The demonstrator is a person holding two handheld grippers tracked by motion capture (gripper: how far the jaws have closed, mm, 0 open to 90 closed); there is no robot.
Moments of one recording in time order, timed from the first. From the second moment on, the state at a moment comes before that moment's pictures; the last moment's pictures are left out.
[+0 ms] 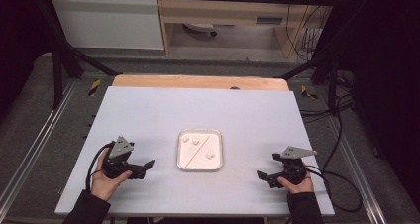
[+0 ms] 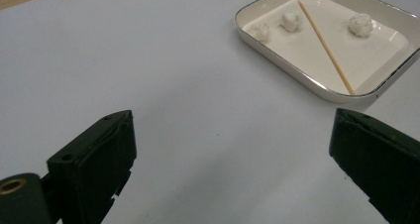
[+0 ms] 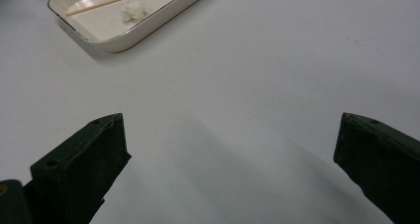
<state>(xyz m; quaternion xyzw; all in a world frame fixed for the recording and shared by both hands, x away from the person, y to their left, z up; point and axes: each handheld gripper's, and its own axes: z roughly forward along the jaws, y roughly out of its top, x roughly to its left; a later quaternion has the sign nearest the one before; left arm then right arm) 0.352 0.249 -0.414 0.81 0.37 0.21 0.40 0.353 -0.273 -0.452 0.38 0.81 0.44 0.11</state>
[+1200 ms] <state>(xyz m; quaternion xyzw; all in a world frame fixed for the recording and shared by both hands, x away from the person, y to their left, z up) 0.380 0.124 -0.412 0.85 0.34 0.18 0.36 0.354 -0.272 -0.454 0.38 0.81 0.43 0.11</state>
